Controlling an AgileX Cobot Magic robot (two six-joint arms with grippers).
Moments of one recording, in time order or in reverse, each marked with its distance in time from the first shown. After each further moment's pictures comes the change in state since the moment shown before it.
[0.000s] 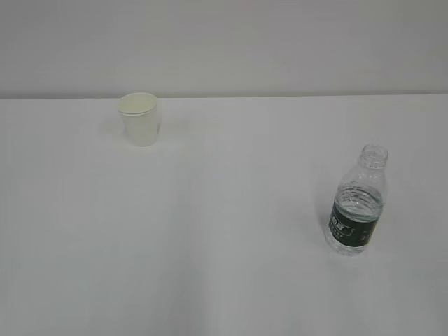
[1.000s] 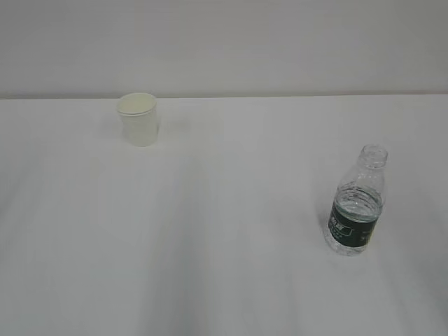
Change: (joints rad) left arm 0.000 0.517 -0.036 0.031 -0.786 -0.004; right arm 0.000 0.347 0.004 0.102 -0.606 -0.029
